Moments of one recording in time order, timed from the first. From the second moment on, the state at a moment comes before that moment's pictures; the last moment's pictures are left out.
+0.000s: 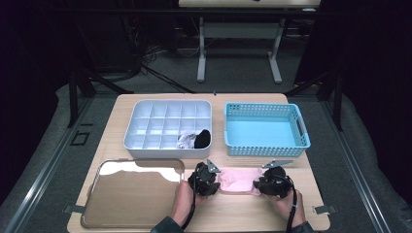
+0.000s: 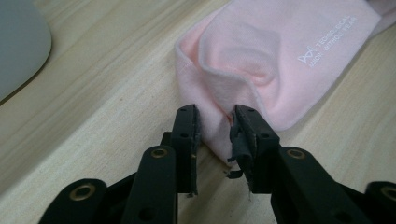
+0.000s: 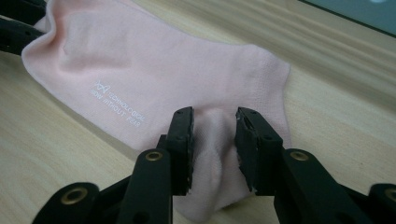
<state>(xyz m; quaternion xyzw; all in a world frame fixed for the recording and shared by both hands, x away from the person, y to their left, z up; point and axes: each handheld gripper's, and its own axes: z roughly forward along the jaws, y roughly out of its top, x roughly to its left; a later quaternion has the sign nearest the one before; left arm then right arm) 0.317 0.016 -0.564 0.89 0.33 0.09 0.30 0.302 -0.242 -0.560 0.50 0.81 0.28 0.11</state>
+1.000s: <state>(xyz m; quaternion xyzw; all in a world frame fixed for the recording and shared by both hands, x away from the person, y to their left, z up) 0.326 0.018 -0.562 0.87 0.35 0.12 0.32 0.302 -0.247 -0.560 0.50 0.81 0.29 0.10</state>
